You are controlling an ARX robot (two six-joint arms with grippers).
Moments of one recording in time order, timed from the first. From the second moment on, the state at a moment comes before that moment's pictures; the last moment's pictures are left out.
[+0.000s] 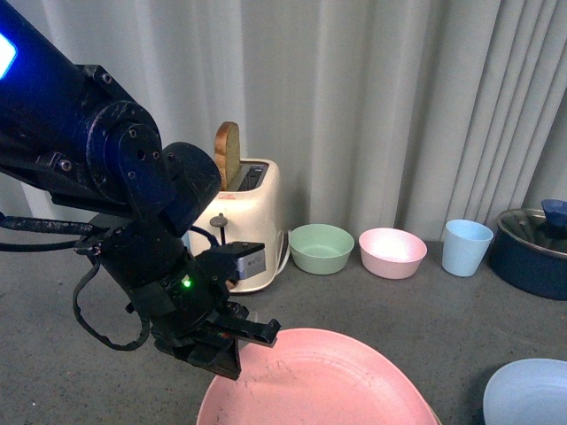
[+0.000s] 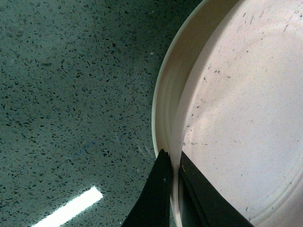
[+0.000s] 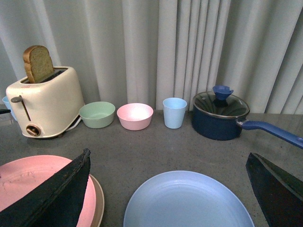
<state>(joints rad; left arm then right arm) -0.31 2.17 1.47 -0.53 0.28 0.18 0.00 0.00 0.01 0.00 0.00 0.00</state>
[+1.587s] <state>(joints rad) -0.16 0.91 0.44 0.49 -0.17 0.04 0.00 0.00 0.01 0.00 0.00 0.00</state>
